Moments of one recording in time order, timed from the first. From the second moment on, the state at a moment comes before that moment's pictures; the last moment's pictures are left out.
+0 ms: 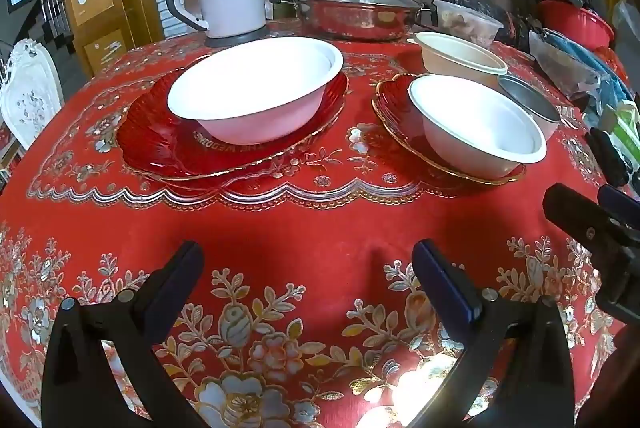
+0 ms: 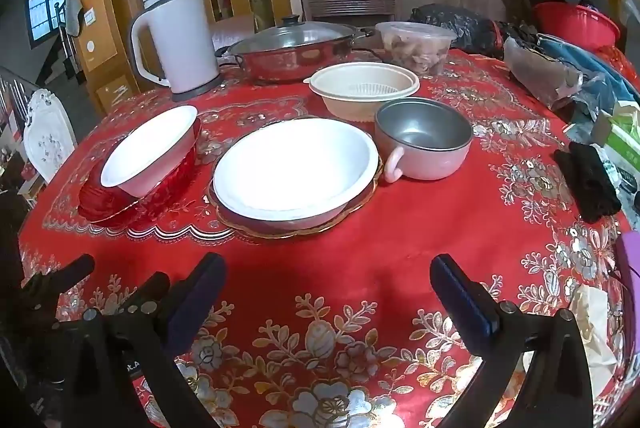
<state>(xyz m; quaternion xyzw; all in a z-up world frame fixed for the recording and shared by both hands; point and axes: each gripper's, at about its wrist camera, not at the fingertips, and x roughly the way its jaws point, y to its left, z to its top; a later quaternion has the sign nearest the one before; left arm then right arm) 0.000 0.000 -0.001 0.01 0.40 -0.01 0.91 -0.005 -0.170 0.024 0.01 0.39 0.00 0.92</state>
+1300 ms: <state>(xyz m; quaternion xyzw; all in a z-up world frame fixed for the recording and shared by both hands) 0.004 0.000 -0.005 0.03 0.39 0.00 0.92 0.000 -0.156 0.023 0.00 0.40 0.01 0.92</state>
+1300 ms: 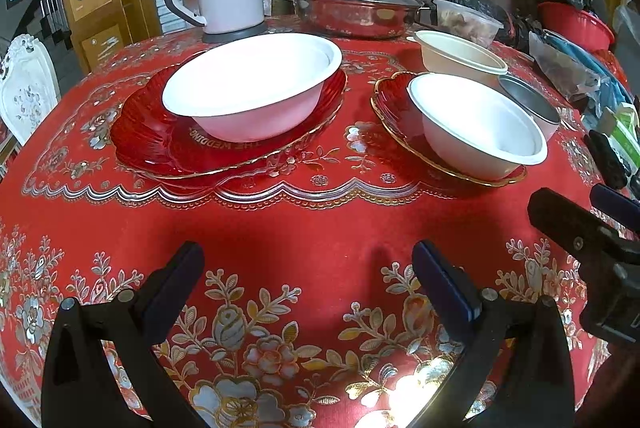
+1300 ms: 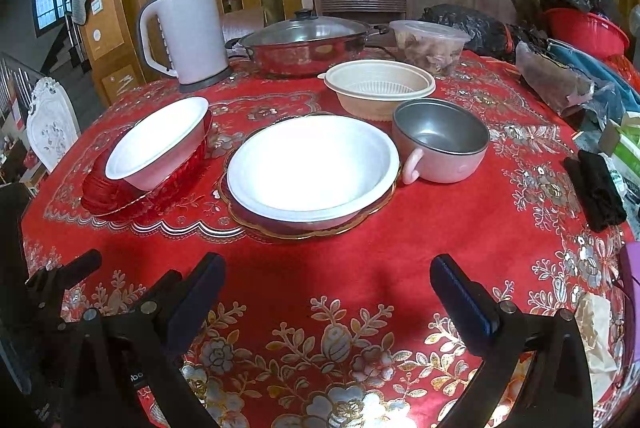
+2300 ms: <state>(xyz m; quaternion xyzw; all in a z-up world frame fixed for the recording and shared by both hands) 0.033 0.048 0.066 0.01 0.42 -0.02 0.91 0.072 -0.098 0.067 -0.03 0.39 0.11 0.91</state>
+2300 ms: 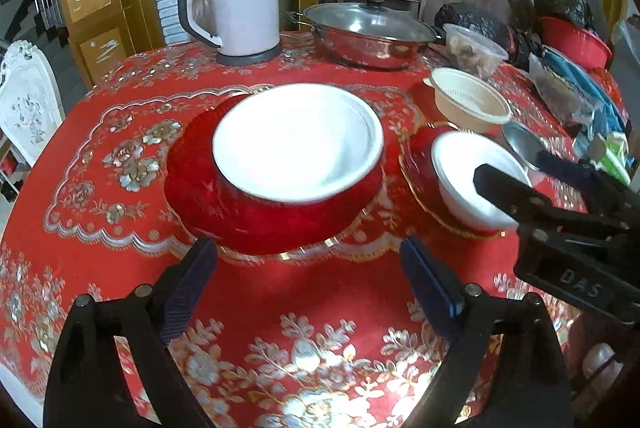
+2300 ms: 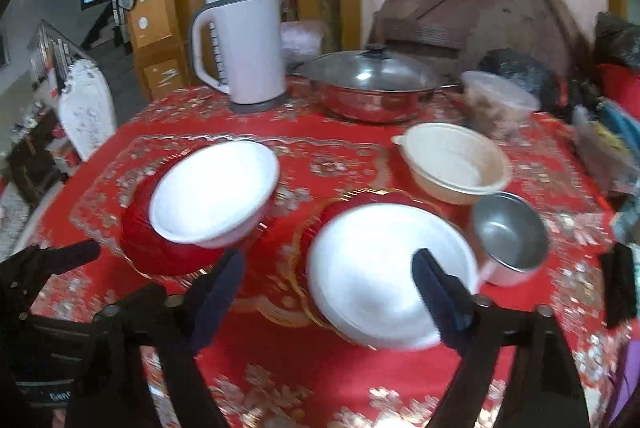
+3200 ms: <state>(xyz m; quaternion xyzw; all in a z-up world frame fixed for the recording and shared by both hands) 0.128 0.086 0.047 -0.07 0.49 -0.04 0.87 0.178 -0.059 0.030 0.09 0.49 0.22 0.84</state>
